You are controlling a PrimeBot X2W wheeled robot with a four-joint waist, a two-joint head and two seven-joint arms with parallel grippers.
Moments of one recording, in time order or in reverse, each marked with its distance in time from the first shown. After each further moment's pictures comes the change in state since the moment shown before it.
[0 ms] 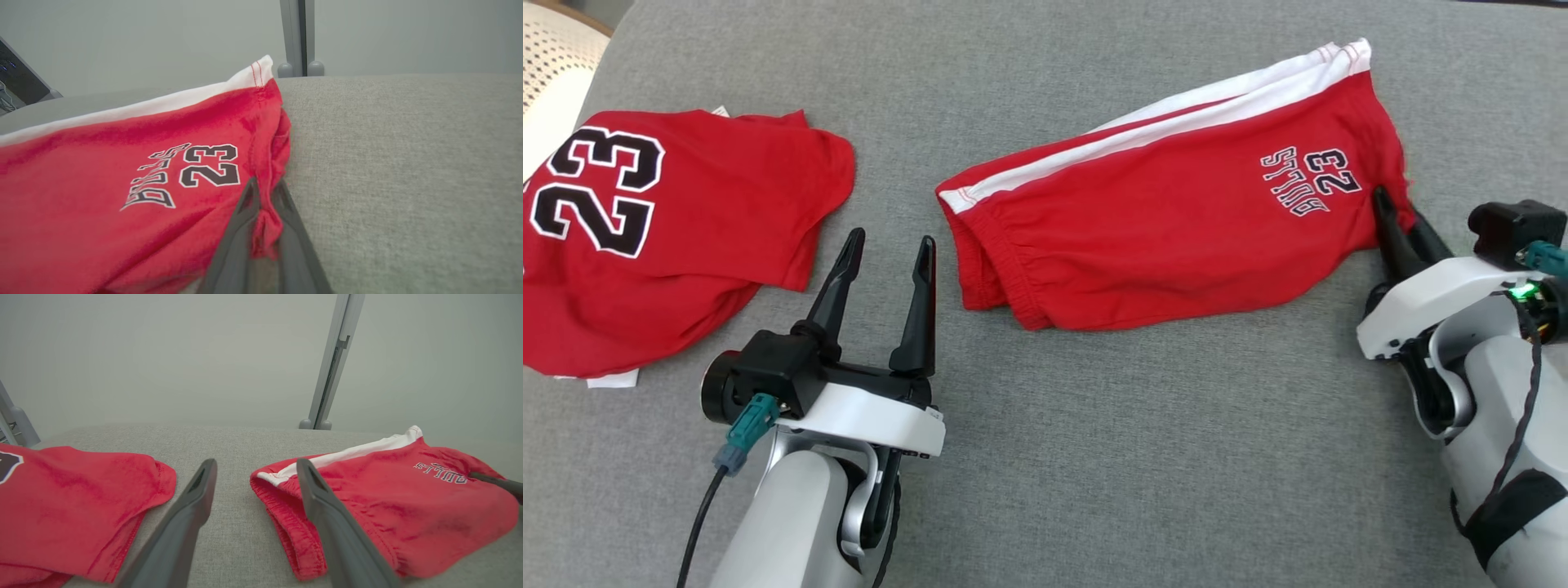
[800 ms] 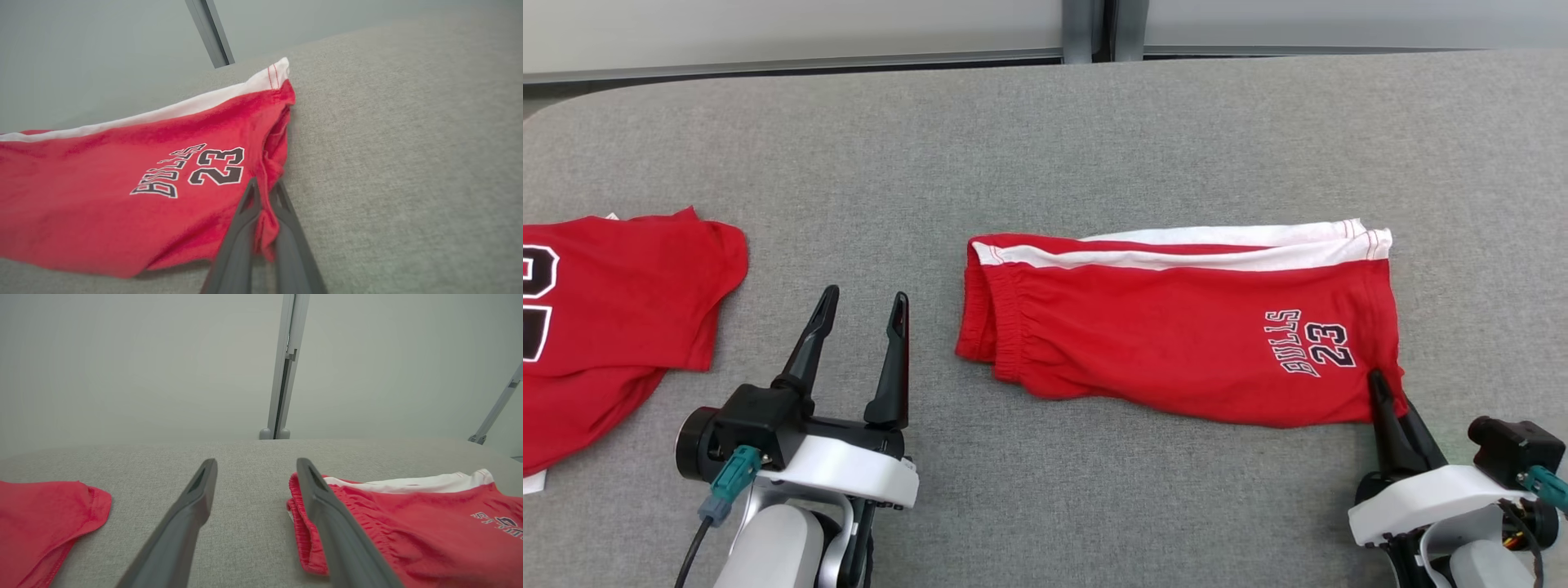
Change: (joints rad) left arm 0.114 0.039 0.028 -0.037 0.028 0.013 0.008; right arm 0.448 0.093 -0.109 -0.222 0.041 0.001 -0.144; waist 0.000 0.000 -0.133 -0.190
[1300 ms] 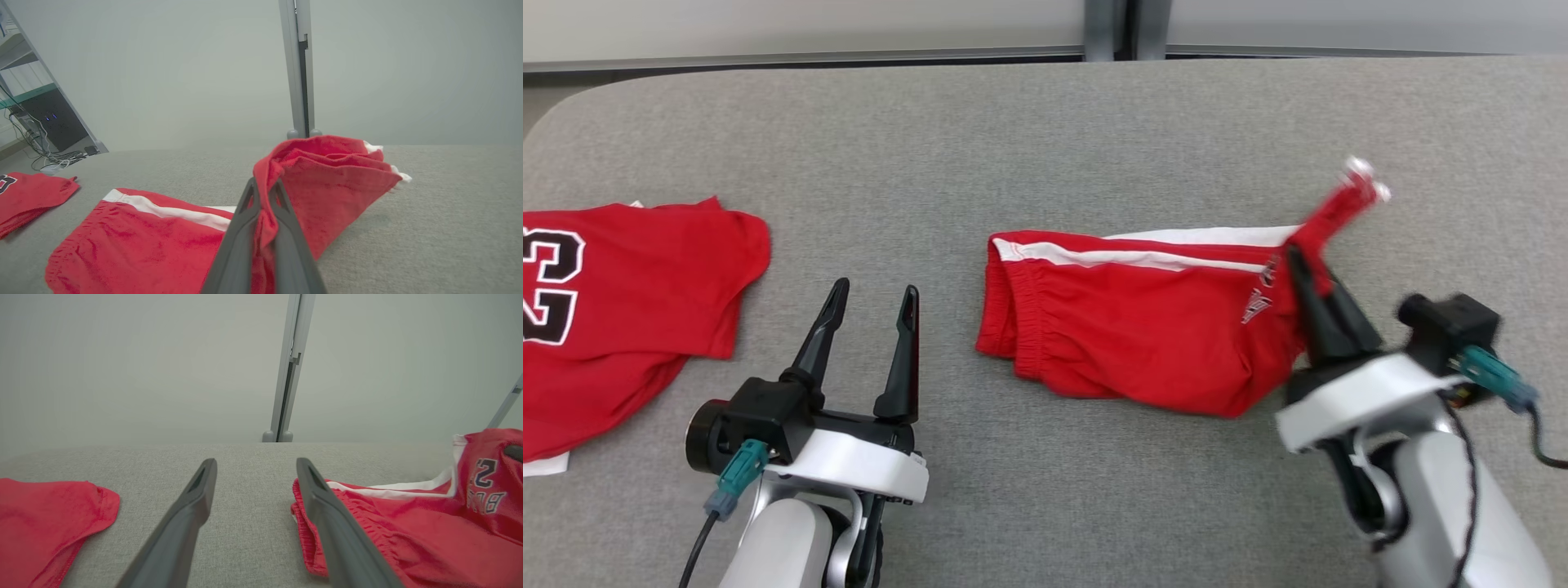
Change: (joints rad) left arm -0.009 -0.001 -0.018 -0.015 -0.011 0.005 0.008; right arm -0.129 0.026 0.077 -0.239 -0.126 -0.001 0.158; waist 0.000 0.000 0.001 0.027
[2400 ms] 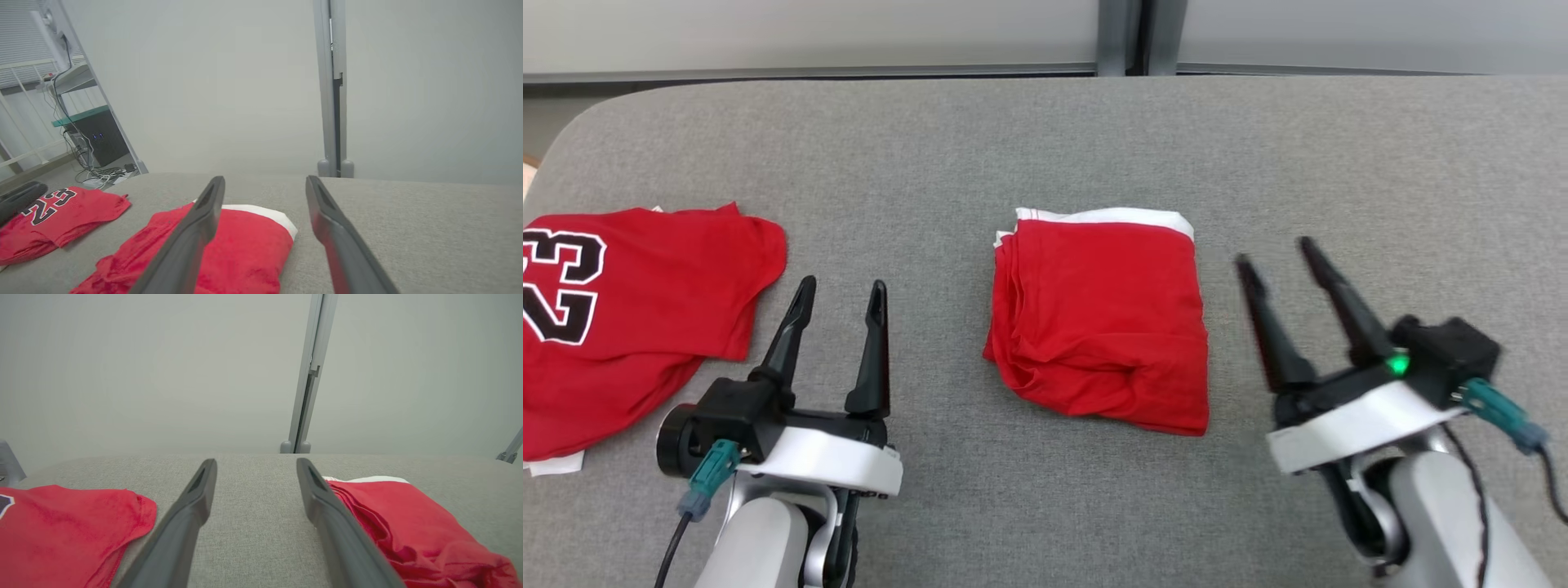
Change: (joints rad) left arm -0.010 0.016 0.026 0.016 -0.014 0.016 -0.014; right arm 0.008 -0.010 0.131 -0.091 0.037 0.000 -0.071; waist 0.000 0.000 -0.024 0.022
